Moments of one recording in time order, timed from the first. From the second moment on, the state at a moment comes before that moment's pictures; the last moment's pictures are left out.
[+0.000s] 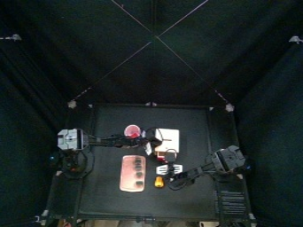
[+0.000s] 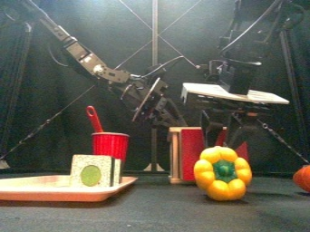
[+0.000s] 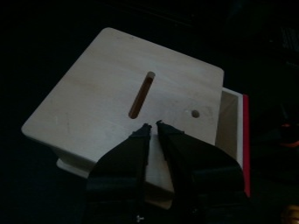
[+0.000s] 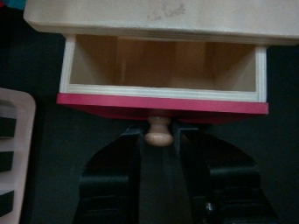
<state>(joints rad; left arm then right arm) 0.21 0.22 0.49 -0.08 -0.23 -0.11 0.33 0.25 0.42 -0.79 1.12 2.31</state>
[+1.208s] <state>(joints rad) 0.22 0.22 0.49 -0.08 -0.23 -0.11 0.44 0.26 0.37 -0.71 1.10 2.30</state>
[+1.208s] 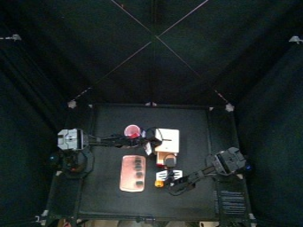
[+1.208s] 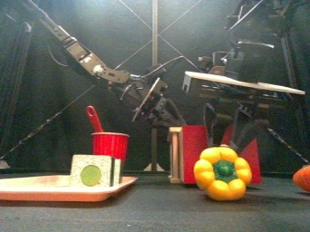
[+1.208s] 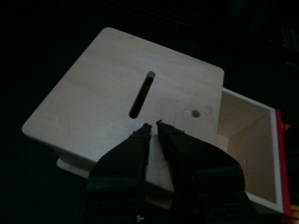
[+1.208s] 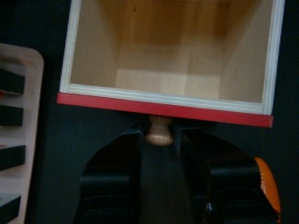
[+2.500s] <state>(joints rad) 0.22 0.22 0.49 -0.08 -0.23 -0.11 0.45 0.27 0.37 -0.75 1.05 2.30</state>
